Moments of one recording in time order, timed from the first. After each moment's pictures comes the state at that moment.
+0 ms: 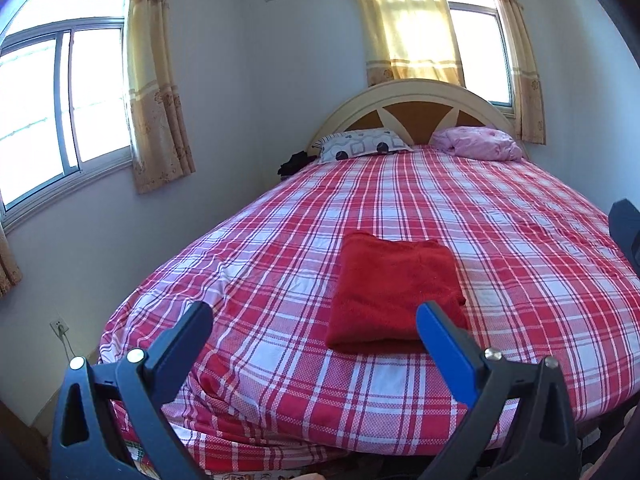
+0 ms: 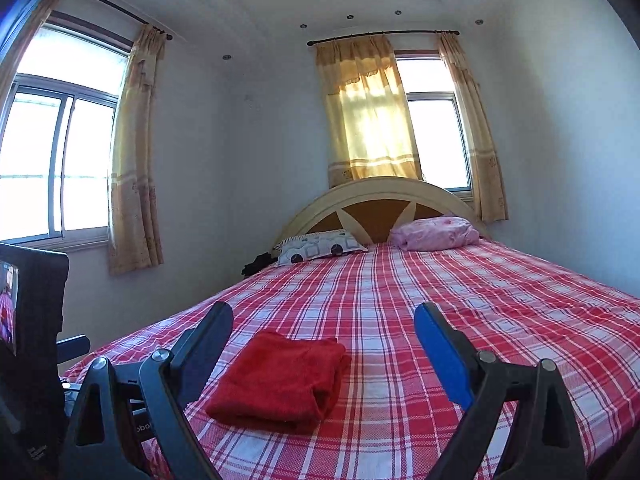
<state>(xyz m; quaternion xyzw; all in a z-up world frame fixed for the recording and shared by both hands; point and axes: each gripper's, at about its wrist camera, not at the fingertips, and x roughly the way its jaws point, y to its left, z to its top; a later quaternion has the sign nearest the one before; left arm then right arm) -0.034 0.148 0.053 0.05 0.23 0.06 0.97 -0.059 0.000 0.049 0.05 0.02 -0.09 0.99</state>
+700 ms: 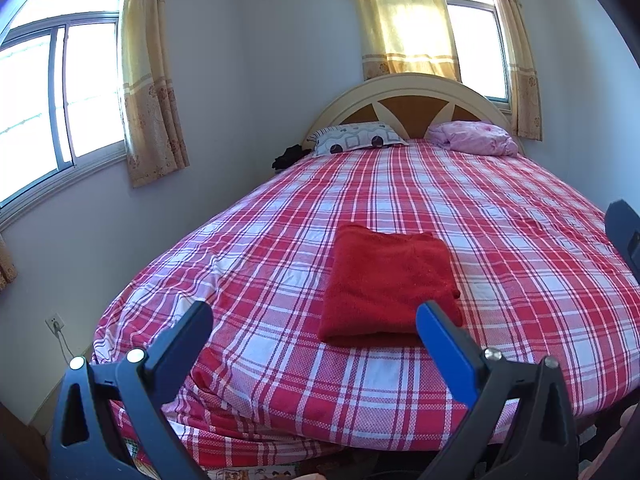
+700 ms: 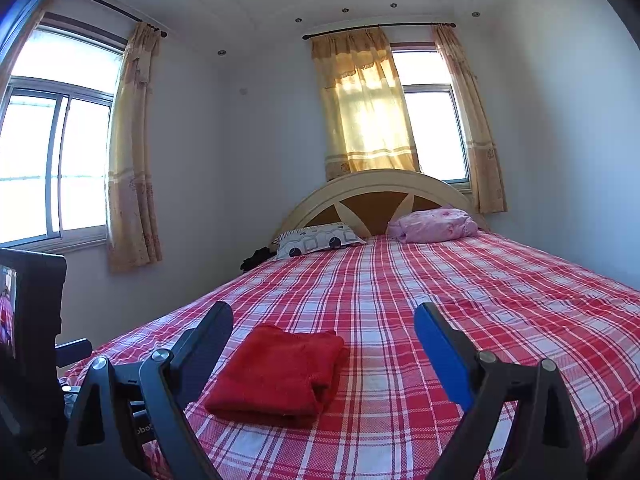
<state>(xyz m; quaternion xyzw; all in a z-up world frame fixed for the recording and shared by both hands) -0.036 0.142 0.050 0.05 0.24 0.06 0.97 -0.059 -0.003 0.049 0.06 0.03 -0.10 0.99</state>
